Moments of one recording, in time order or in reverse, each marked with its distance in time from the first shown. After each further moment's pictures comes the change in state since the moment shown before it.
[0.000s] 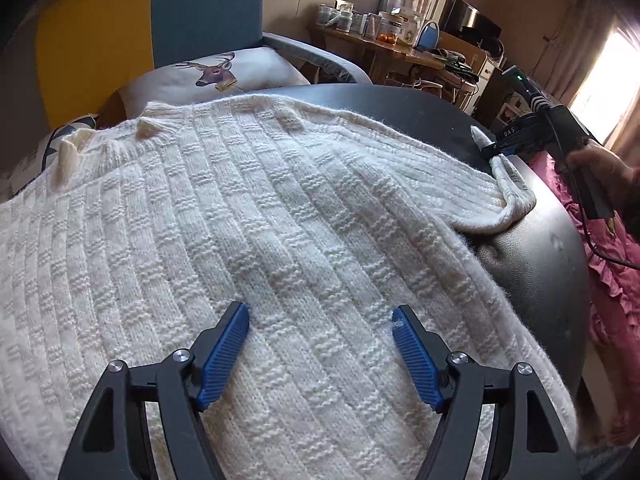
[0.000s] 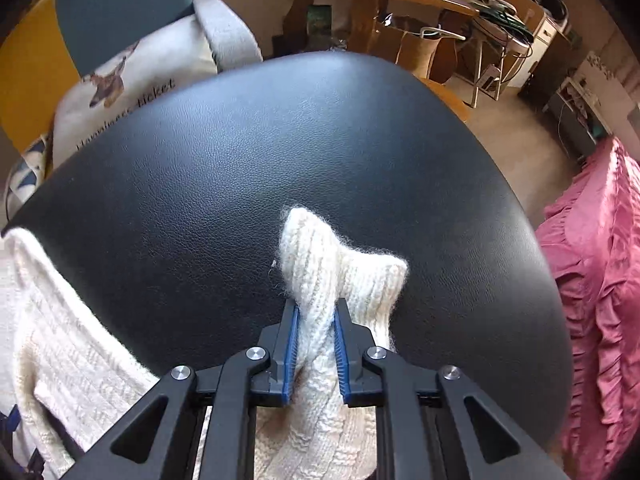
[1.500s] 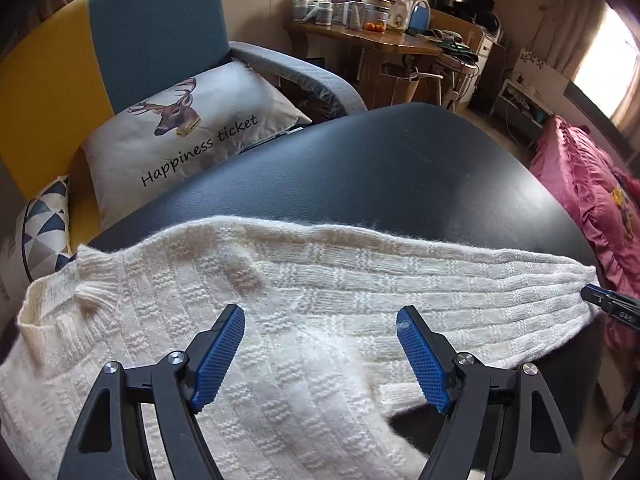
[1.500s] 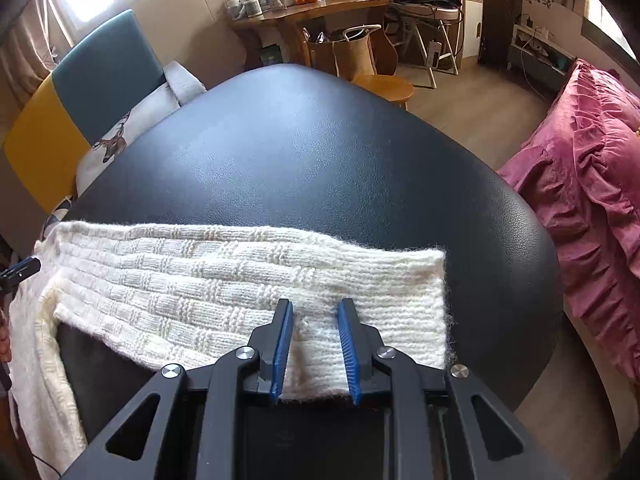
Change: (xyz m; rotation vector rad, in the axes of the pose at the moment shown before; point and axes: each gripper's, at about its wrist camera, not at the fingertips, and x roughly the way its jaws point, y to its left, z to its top) left arm 0.054 -0.021 0.148 0.087 0.055 0.065; right arm -0.063 -0.109 -0.152 0.202 -0.120 0.118
